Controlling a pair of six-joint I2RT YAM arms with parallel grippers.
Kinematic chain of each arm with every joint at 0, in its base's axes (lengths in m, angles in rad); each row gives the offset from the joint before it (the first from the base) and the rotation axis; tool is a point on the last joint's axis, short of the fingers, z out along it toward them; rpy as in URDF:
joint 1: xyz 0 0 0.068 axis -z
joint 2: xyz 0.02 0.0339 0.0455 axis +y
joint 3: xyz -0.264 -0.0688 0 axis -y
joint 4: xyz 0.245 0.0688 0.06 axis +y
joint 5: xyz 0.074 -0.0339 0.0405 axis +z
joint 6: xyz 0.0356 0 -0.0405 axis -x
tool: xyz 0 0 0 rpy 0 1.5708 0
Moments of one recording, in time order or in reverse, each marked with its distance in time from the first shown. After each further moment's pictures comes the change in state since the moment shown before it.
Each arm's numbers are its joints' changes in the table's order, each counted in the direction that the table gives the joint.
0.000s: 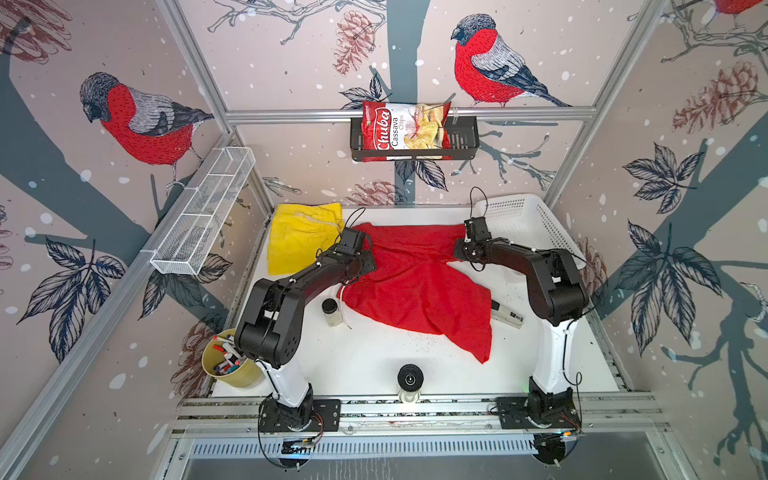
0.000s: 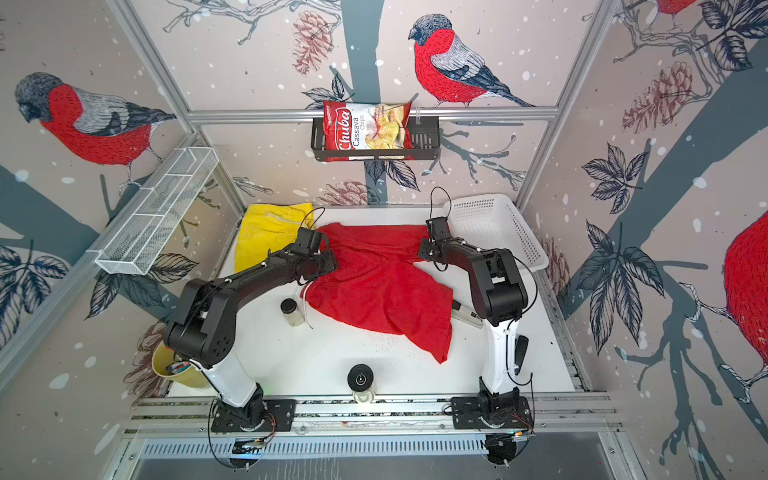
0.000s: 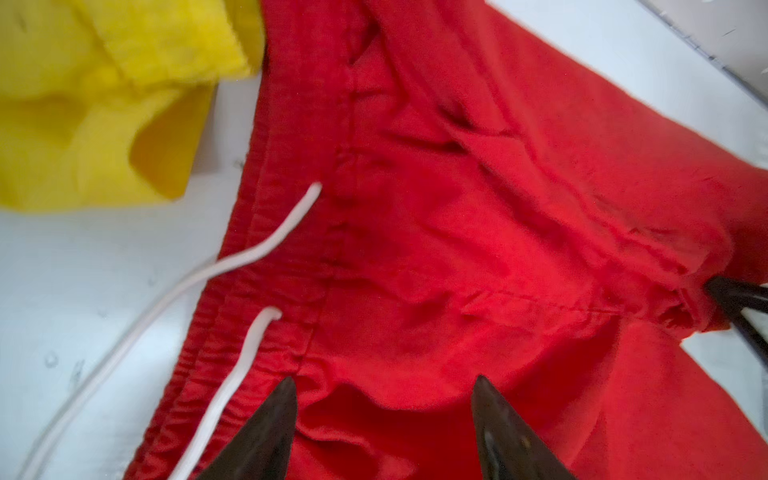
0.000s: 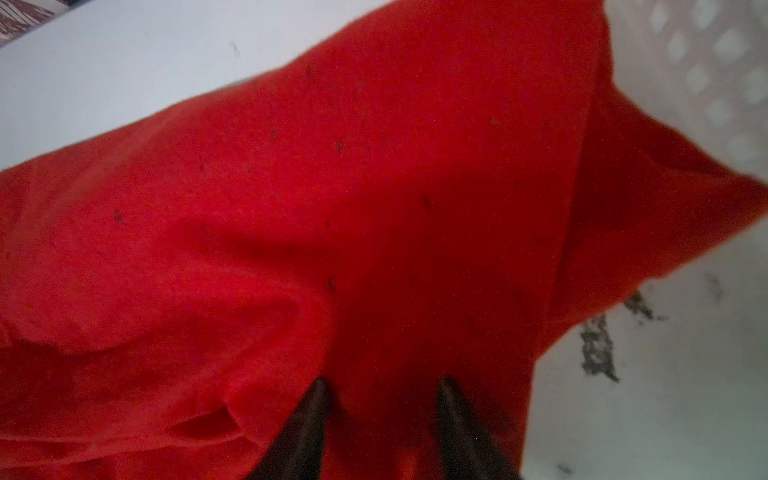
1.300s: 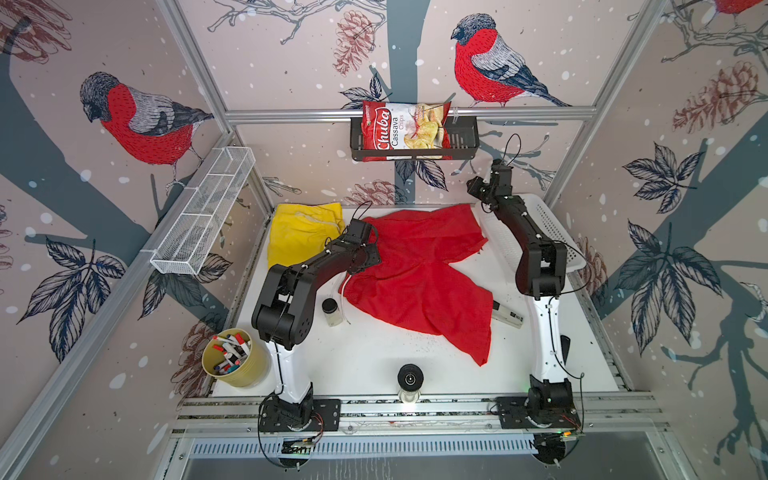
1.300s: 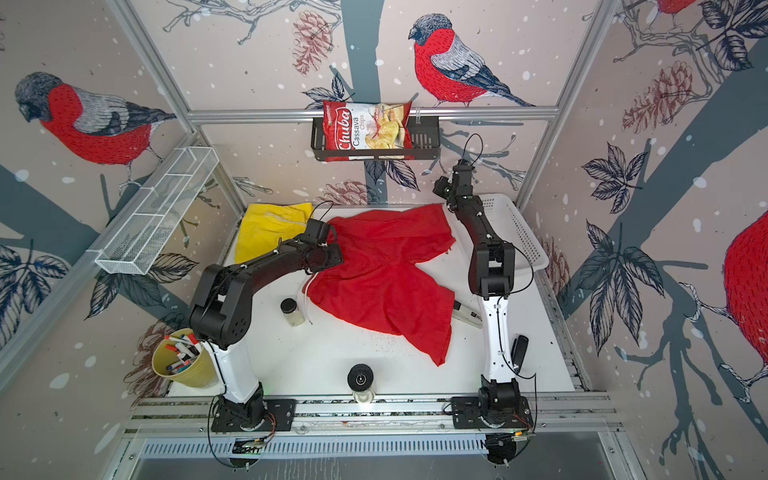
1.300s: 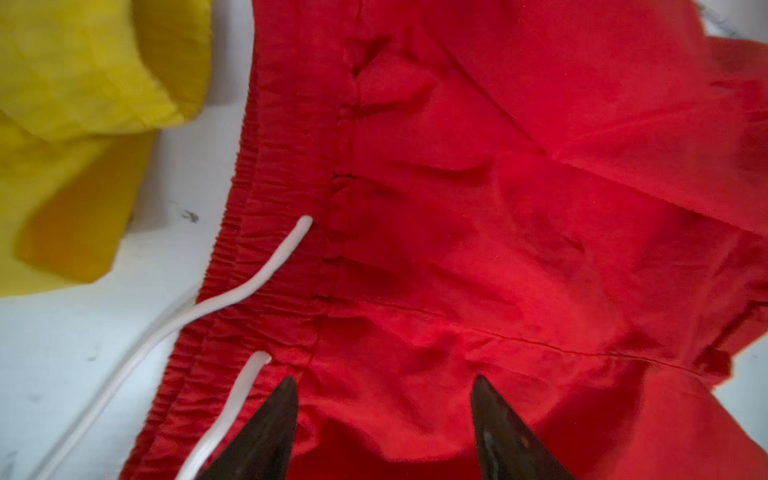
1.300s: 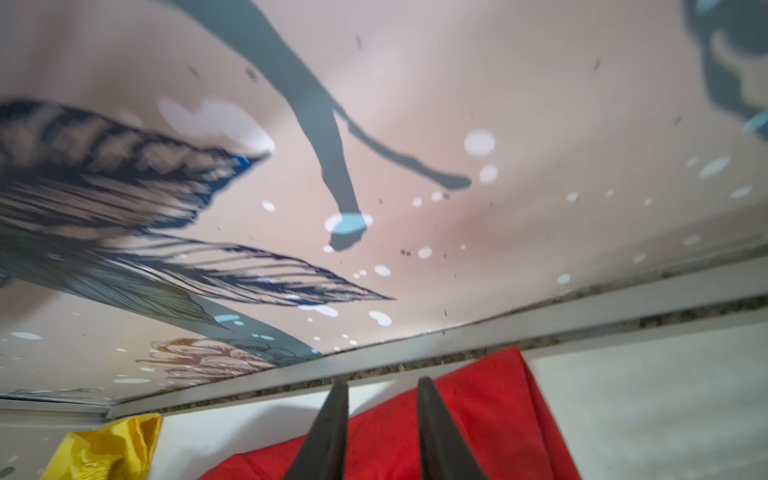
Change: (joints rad) left arm 0.003 0.108 0.150 0.061 0.004 -0.026; right arm 0.187 0.418 0.956 0.011 0.206 -0.077
